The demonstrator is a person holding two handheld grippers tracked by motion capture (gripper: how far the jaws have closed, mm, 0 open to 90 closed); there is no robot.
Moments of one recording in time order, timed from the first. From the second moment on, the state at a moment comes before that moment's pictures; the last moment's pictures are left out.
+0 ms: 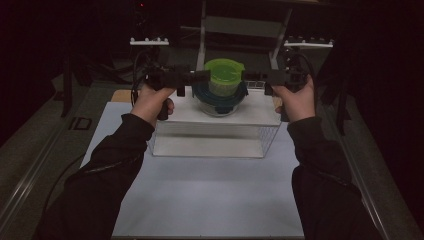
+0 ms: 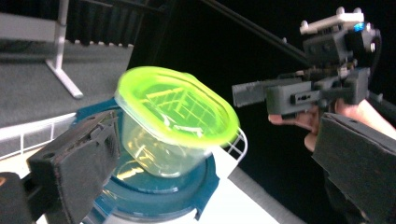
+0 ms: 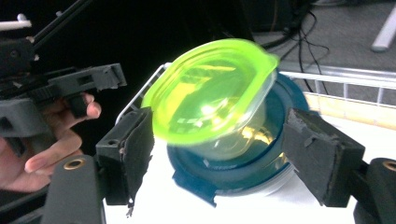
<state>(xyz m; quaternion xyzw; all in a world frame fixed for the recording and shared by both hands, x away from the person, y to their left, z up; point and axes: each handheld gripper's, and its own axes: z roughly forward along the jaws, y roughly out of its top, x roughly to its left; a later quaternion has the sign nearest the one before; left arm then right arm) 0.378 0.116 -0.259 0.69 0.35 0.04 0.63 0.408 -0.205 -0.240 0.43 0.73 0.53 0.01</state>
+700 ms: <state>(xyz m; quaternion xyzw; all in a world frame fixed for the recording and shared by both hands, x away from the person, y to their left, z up) 0.290 0.100 -0.320 0.75 0.25 0.12 0.60 0.331 -0.202 -0.299 0.36 0.76 0.54 0.05</state>
